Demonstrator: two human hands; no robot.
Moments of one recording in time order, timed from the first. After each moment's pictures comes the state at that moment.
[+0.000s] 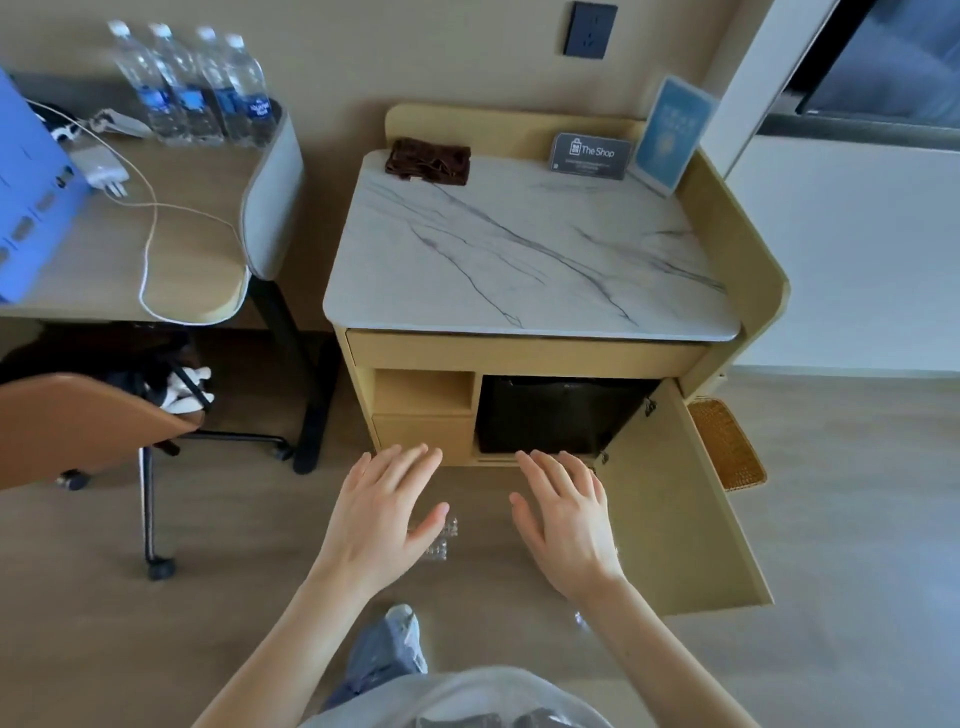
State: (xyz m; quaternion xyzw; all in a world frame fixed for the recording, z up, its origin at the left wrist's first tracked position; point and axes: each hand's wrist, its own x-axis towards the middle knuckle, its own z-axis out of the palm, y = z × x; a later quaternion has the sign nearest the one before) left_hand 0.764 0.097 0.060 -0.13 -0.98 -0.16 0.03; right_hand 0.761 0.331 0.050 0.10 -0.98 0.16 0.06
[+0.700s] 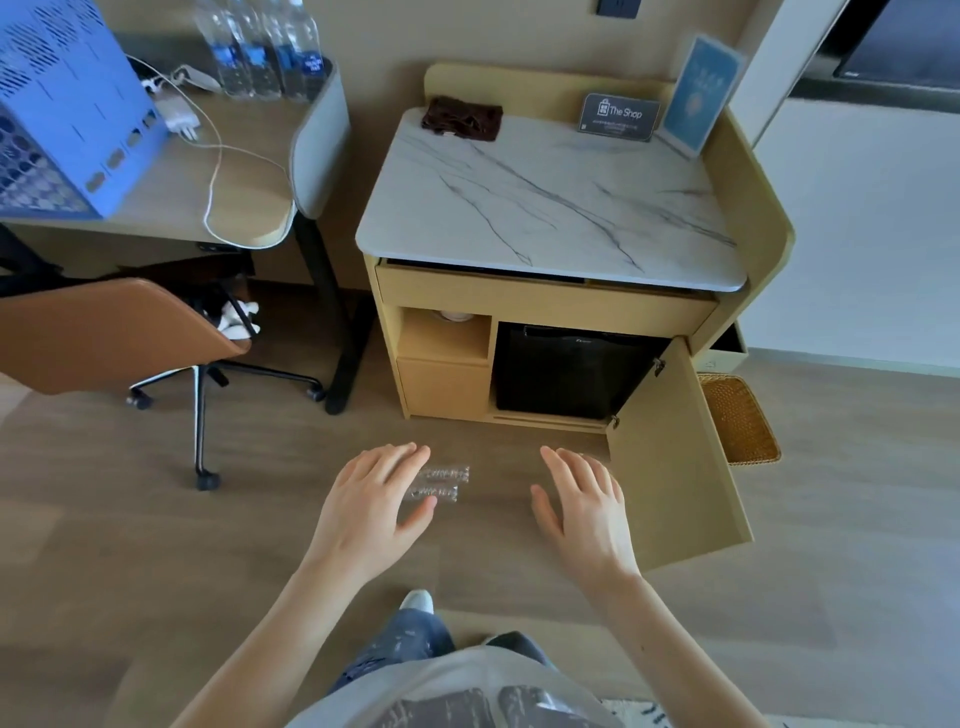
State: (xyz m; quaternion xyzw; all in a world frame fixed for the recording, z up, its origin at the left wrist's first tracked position) left_hand 0.912 0.129 0.056 -0.07 -0.98 -0.16 0.03; right_hand 0.886 0.388 0.042 0.10 -0.97 0.21 0.05
